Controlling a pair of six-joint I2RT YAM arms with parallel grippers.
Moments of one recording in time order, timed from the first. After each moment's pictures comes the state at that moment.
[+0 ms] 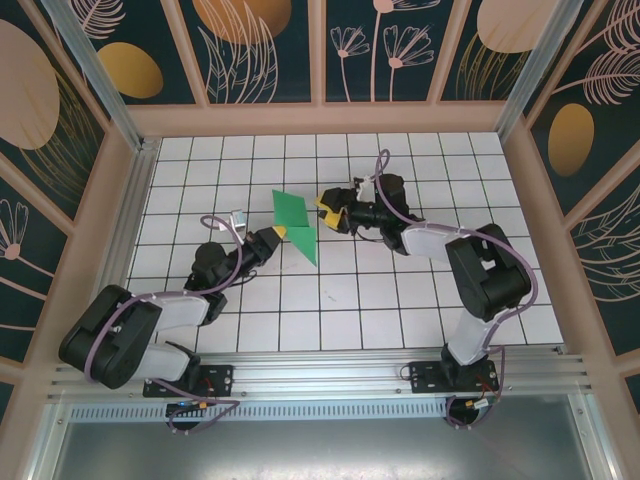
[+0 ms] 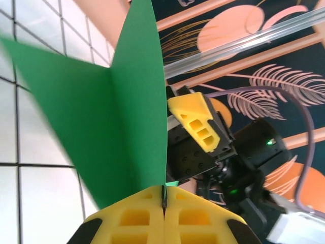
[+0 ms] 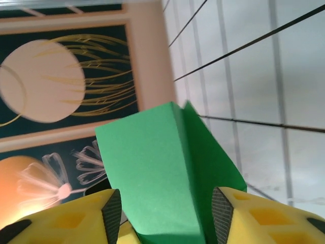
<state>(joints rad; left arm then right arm) -0.47 1.39 0.27 1.08 0.38 -1.22 0.47 1.73 0.91 0.46 -0.74 1.32</state>
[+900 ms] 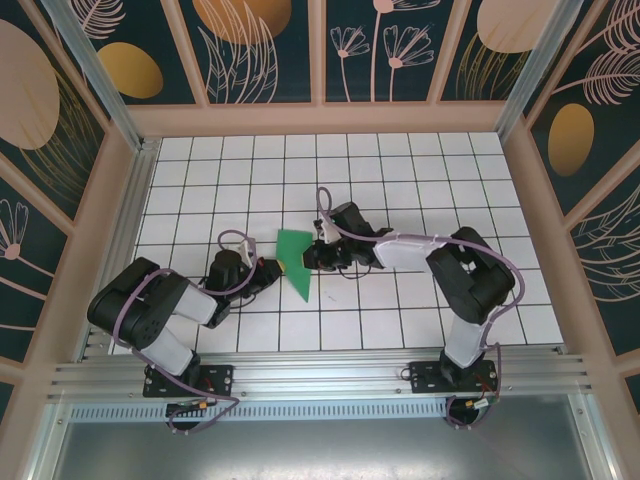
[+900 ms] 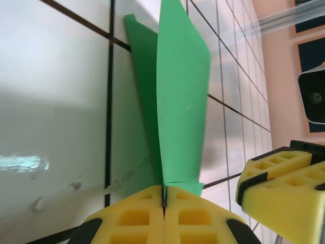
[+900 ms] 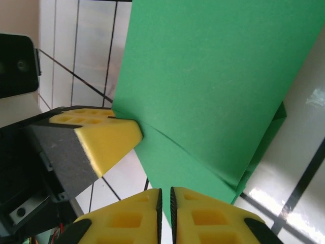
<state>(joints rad) -0.47 1.61 0.22 0.89 0.36 -1.01 0.73 1.81 0.97 -0.01 -0.57 0.66</state>
